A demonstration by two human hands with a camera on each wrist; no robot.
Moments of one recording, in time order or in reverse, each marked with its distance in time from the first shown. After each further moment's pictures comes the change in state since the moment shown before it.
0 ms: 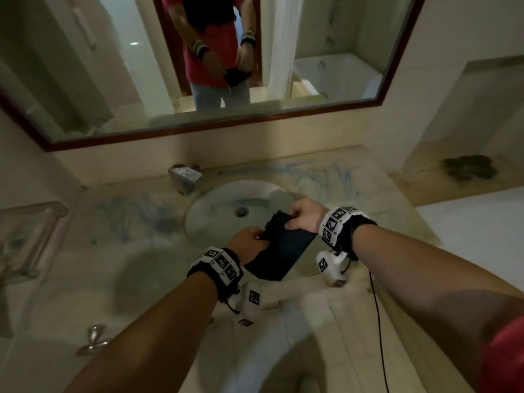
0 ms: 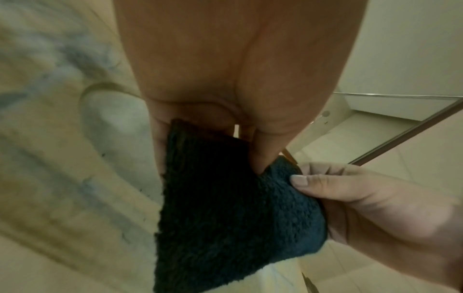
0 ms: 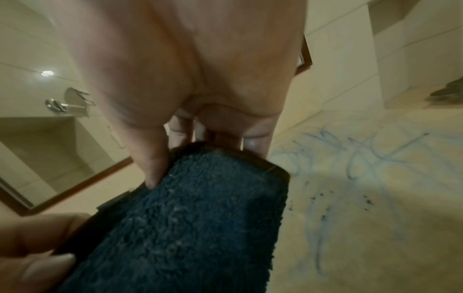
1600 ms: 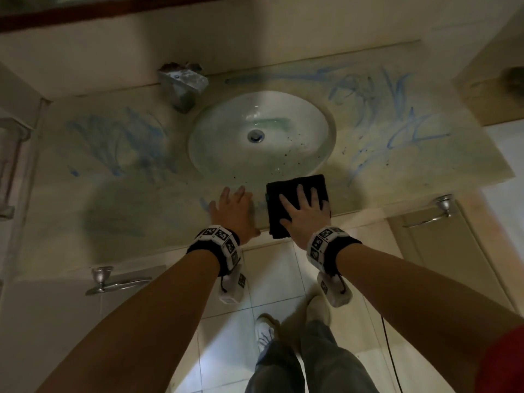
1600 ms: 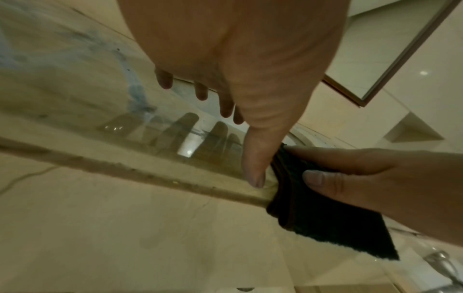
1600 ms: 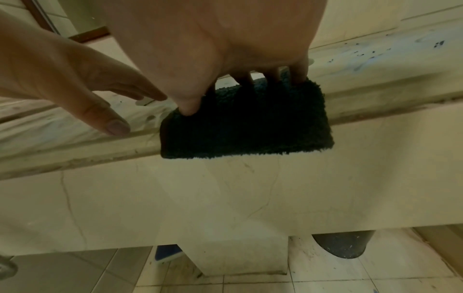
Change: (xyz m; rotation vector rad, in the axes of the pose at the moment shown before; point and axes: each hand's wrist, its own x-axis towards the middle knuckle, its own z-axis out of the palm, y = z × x) left_hand 0.046 -0.187 0.022 0.785 0.035 -0.089; right_hand 0.036 0.031 0.234 -0.571 -0.065 0.145
